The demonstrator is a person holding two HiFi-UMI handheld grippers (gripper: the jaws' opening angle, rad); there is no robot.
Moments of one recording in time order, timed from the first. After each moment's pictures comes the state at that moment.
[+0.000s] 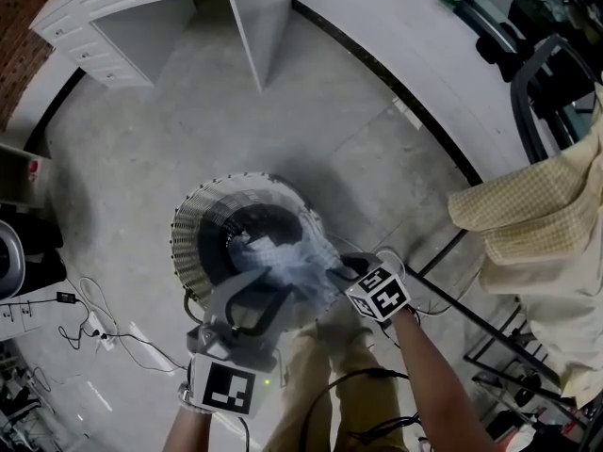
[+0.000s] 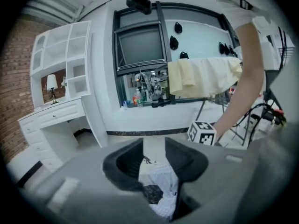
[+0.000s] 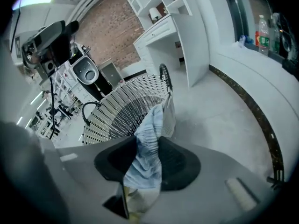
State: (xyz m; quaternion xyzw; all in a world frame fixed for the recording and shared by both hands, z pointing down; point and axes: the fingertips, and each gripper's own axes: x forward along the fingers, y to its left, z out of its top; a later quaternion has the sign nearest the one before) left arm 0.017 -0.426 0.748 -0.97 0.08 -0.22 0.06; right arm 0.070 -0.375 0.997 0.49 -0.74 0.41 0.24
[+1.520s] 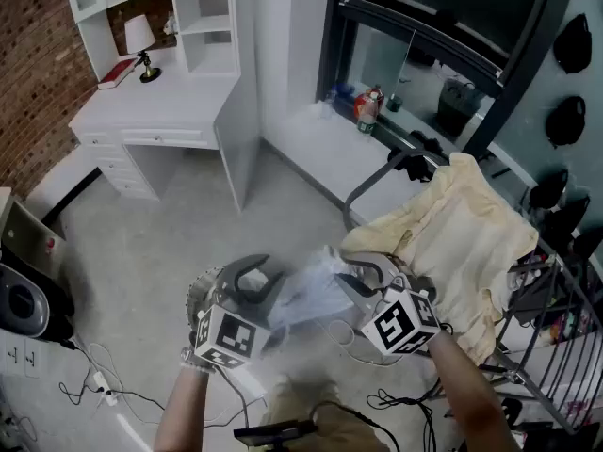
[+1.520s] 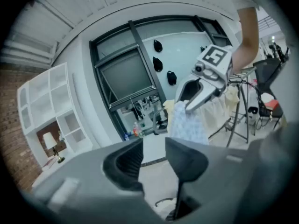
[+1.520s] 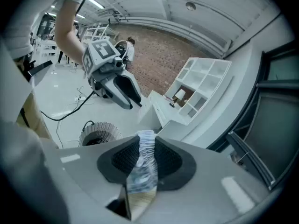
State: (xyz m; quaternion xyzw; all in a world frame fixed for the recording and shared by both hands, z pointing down) left arm 0.060 -0.374 0.459 -0.96 0.04 -0.18 0.20; right arm 0.125 -0.311 0.455 0.54 -0.73 -0.07 0.40
